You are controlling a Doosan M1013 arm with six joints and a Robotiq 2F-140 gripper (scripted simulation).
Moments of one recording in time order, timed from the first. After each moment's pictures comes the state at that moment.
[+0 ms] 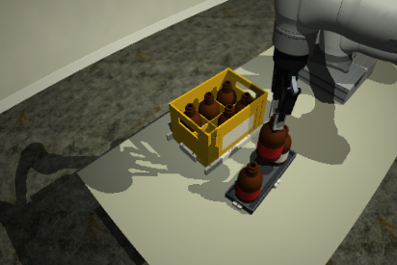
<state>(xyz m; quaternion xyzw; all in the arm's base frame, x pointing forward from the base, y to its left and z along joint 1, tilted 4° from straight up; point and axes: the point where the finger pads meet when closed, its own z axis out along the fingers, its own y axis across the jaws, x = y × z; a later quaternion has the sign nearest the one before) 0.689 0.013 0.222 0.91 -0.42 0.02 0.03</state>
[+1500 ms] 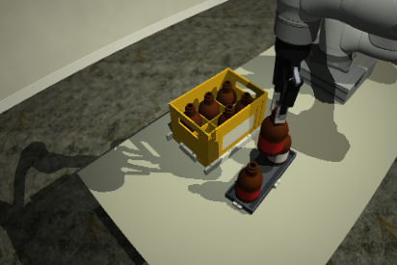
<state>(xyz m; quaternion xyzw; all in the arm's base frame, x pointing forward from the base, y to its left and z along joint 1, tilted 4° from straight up) 0.688 0.015 0.247 0.91 -0.42 0.02 0.03</state>
